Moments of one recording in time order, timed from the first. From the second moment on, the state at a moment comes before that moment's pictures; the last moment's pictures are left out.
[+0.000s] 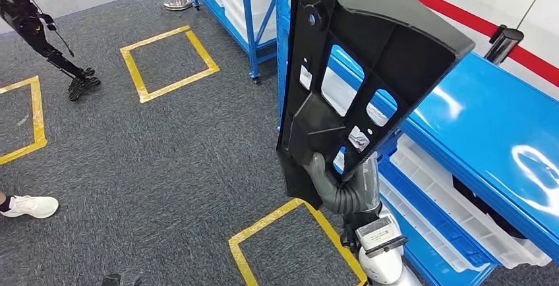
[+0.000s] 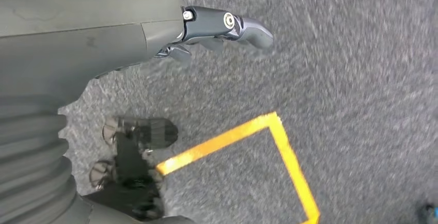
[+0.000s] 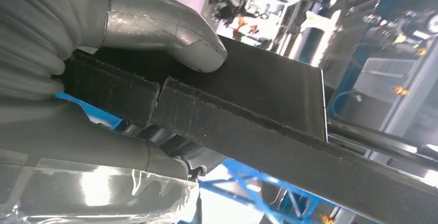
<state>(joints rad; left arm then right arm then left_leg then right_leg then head) -0.12 -0.04 0.57 -0.24 -0.46 -0.02 -0.54 -0.09 -0.06 0.50 -1.88 0.23 -0.26 -0.45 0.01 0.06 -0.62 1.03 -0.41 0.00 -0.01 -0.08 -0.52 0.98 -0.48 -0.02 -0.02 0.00</state>
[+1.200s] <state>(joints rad) -0.14 -0.05 0.48 -0.24 -0.57 0.28 -0.45 -0.01 -0.11 0.41 -1.97 0.14 -0.29 -0.51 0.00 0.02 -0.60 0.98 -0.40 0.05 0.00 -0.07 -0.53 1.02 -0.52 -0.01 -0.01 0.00</state>
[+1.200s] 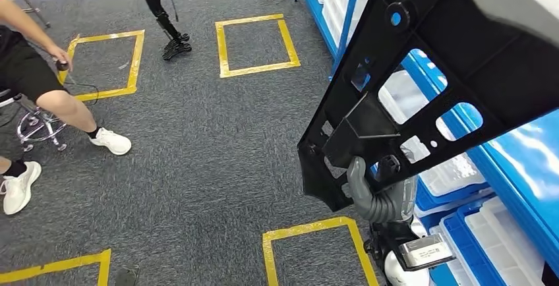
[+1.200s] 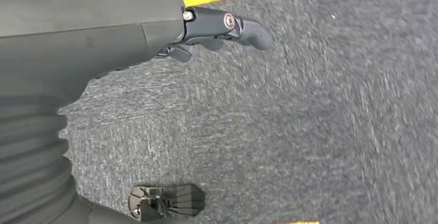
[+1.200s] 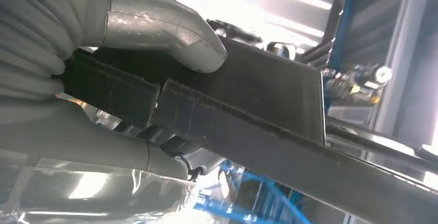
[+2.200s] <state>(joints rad) -0.14 -0.02 0.50 -0.24 -0.53 0.10 -0.50 -0.05 -0.10 0.41 -1.93 0.12 -0.26 -0.49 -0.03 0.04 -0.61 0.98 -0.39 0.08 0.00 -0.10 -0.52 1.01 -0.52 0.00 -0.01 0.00</state>
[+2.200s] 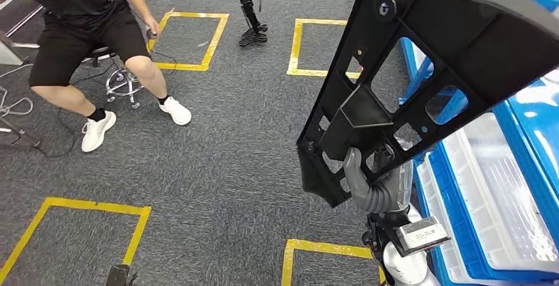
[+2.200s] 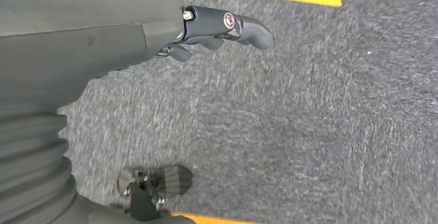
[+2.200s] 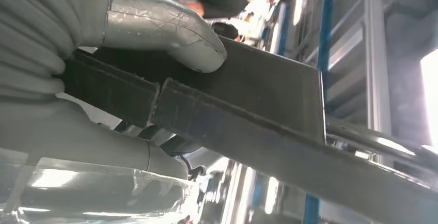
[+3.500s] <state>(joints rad) -0.12 -0.05 0.52 -0.24 -0.50 0.08 -0.48 -0.06 -0.09 0.40 -1.91 0.13 -0.22 -0.48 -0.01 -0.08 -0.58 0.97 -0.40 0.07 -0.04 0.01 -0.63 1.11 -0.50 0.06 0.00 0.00</state>
